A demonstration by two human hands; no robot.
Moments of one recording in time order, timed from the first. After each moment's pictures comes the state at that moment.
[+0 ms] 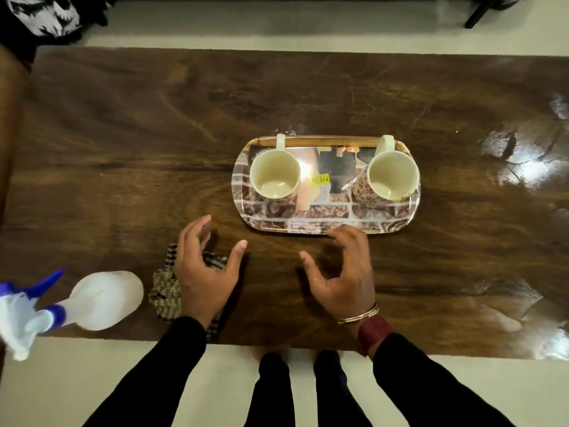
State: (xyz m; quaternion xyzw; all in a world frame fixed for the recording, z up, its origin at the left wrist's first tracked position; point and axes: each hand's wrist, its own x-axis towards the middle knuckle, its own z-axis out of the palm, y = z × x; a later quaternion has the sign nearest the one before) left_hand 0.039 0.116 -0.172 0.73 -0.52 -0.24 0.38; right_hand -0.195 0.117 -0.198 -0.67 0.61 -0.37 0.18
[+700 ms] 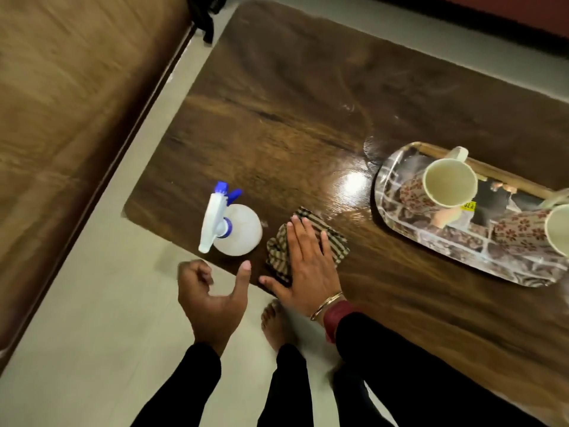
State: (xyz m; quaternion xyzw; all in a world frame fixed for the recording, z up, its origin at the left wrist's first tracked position) left_hand 0.163 0.266 -0.162 0.86 -0.29 -0.06 0.41; right_hand 0.024 0.168 -0.224 -0.88 0.42 -0.03 0.24
